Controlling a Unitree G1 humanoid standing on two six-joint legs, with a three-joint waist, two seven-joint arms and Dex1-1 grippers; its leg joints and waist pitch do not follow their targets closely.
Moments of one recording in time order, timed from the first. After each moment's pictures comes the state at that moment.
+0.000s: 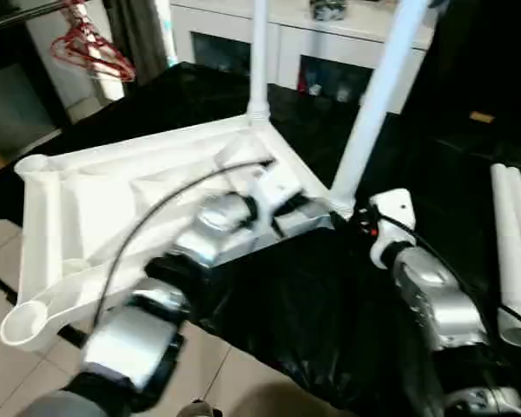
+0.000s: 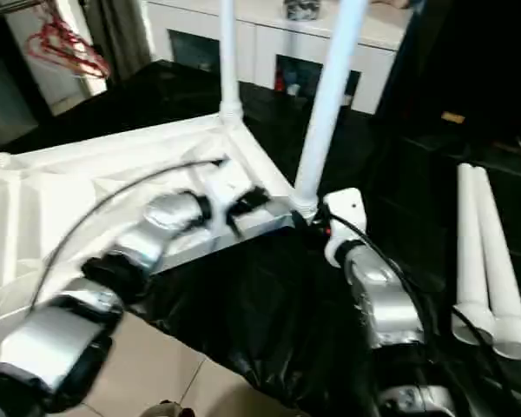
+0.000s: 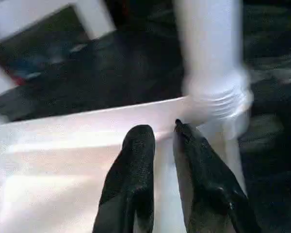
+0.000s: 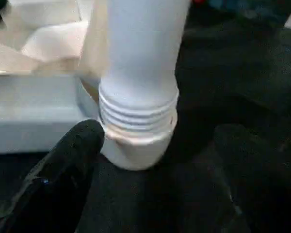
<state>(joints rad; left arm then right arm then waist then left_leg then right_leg) -0.84 0.15 -0.20 0.88 0.12 -0.13 -0.63 -0.34 -0.22 -0.03 0.32 0.08 0.24 0.35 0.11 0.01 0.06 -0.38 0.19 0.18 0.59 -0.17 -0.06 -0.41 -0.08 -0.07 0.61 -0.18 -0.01</state>
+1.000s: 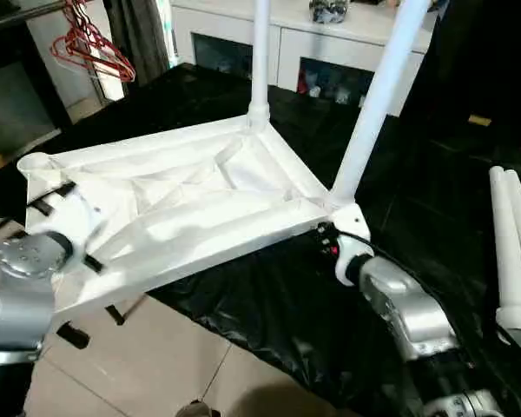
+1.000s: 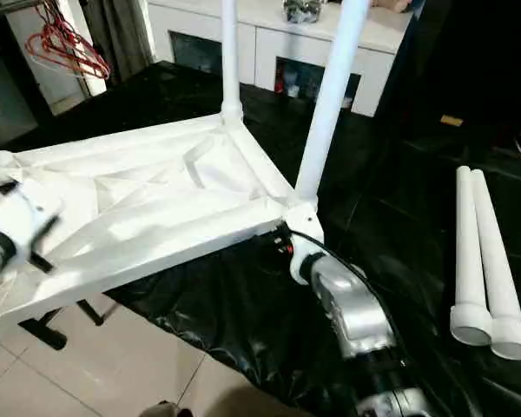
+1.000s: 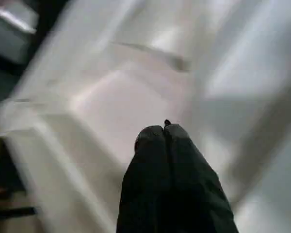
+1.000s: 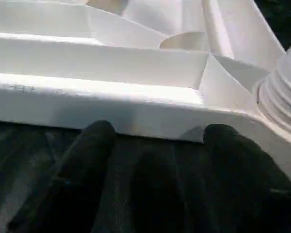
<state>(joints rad) -0.23 0.59 0.07 -0.11 0.35 0.70 -0.66 -0.36 -0.14 0.11 0.32 0.07 0.36 0.40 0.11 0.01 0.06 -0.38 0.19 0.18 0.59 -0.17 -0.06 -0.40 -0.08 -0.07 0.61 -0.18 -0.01</state>
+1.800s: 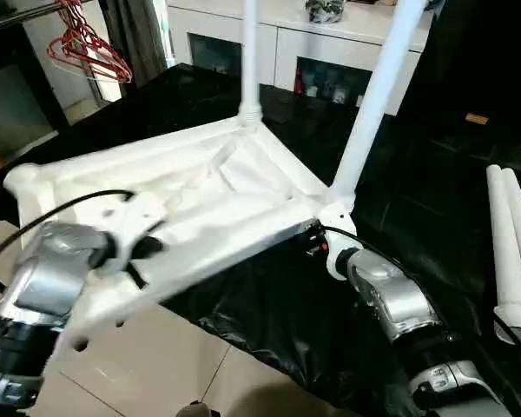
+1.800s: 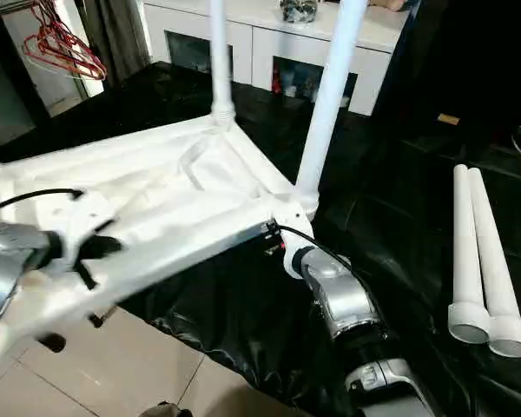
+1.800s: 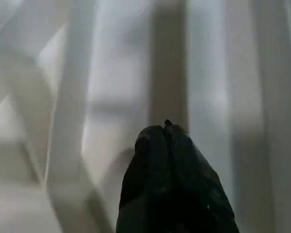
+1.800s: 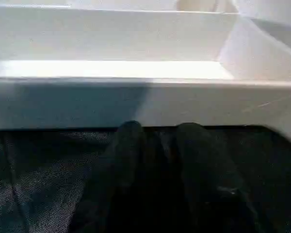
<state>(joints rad) -0.42 0.61 -0.16 0.07 0.15 0.70 -1.05 -0.48 -0.13 0.14 0.54 0.00 0.32 0.37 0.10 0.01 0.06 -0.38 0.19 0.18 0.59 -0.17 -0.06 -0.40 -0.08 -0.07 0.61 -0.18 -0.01</state>
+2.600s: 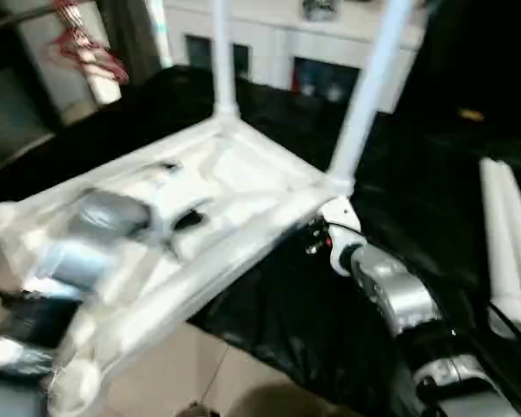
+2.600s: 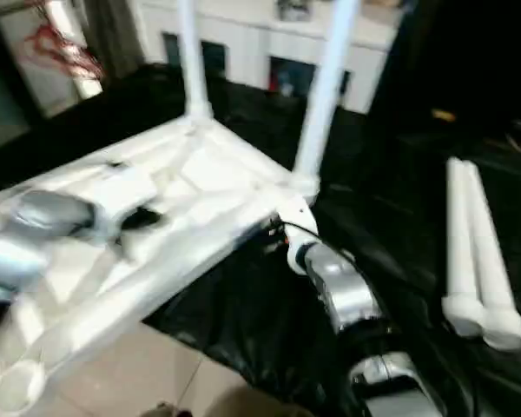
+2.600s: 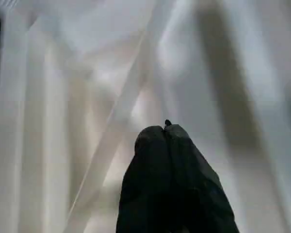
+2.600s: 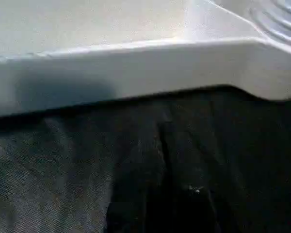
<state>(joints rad) -0.52 0.72 -0.19 -0.08 0.20 0.73 -0.99 -0.48 -0.17 0.12 0.56 0.00 0.30 0.36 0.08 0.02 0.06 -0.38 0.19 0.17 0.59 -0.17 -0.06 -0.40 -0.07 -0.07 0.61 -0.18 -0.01</state>
